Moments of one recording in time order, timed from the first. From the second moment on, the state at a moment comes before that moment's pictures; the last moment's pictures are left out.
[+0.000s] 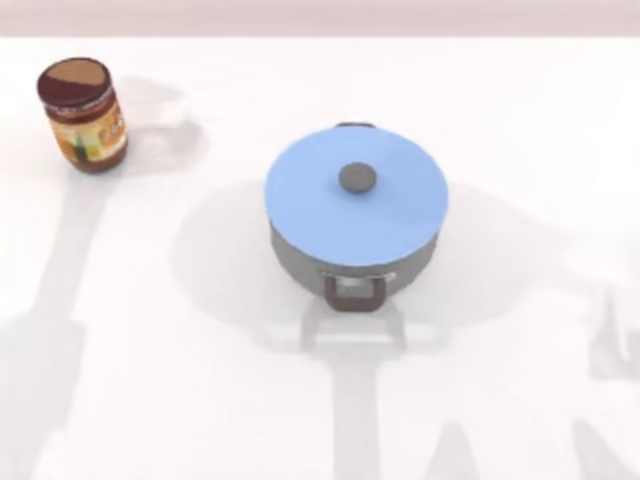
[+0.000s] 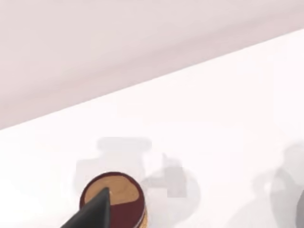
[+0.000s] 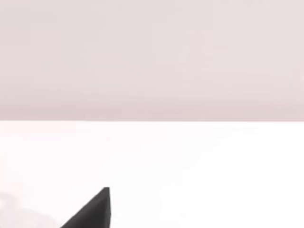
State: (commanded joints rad) left arm -0.08 1.65 2.03 -1.05 0.24 0.23; right arm 0.00 0.00 0.00 0.00 0.00 0.00
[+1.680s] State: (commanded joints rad) left arm -0.01 2.71 2.86 -1.52 0.06 0.26; right arm 0.00 0.00 0.00 0.00 0.00 0.00
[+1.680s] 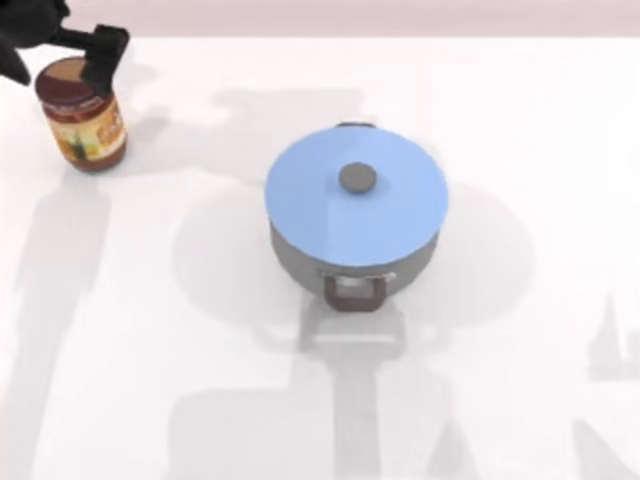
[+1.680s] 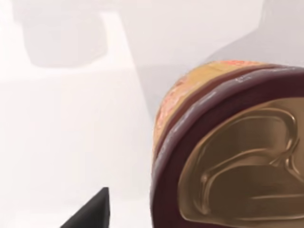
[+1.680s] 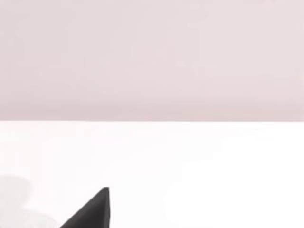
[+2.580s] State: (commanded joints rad) left arm -0.02 2.64 2.54 -1.28 0.06 0.26; right arm 0.00 0.00 0.00 0.00 0.00 0.00
